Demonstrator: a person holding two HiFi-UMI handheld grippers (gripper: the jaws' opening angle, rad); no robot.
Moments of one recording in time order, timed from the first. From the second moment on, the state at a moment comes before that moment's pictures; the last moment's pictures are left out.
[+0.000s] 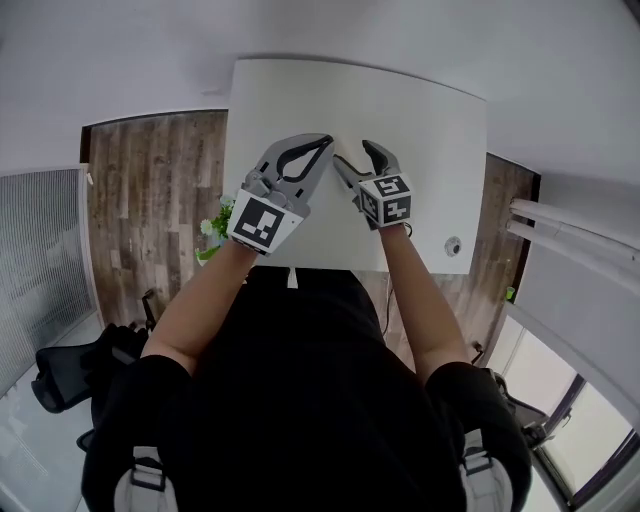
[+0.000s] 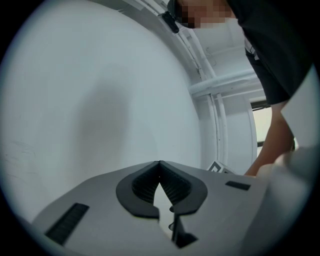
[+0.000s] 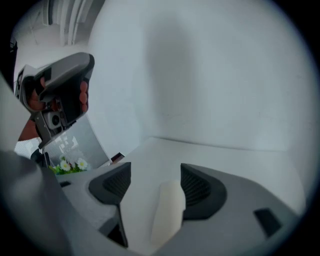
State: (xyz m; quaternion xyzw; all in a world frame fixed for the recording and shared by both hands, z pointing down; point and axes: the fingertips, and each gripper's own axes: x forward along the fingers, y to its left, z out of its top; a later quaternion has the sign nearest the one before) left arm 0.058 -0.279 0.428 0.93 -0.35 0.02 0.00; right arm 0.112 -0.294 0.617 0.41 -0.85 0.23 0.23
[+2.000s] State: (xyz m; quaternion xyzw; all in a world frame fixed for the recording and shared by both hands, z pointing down) left arm 0.026 -0.133 0.295 0.97 -0.24 -0.02 -0.01; right arm 0.092 -0.118 0.303 0.48 -0.88 0.01 0.00
